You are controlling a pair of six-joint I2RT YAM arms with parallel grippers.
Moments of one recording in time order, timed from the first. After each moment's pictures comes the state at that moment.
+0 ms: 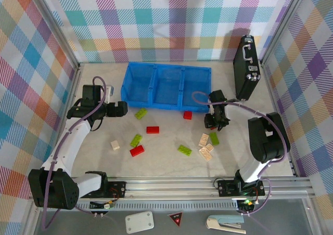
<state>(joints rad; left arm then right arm) -0.08 1.16 0.99 -0.68 0.15 -0.08 0.31 1.67 0.96 -0.63 0.01 0.16</state>
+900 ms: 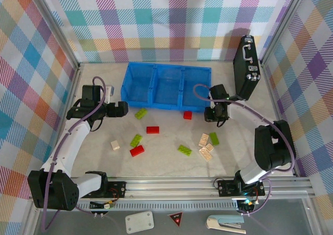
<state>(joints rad) -0.08 1.15 0.99 -0.68 0.17 -0.08 0.33 1.57 1.03 -0.67 0.00 0.24</state>
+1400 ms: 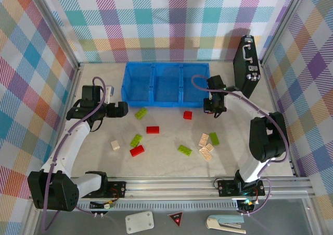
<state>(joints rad) -0.08 1.15 0.98 -0.68 0.17 -0.08 0.33 1.68 1.22 -0.74 0.06 0.27</state>
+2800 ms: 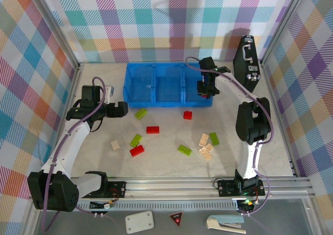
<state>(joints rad) -0.08 1.14 0.98 -0.68 0.18 -0.08 0.33 1.97 1.69 -0.91 0.11 0.29</state>
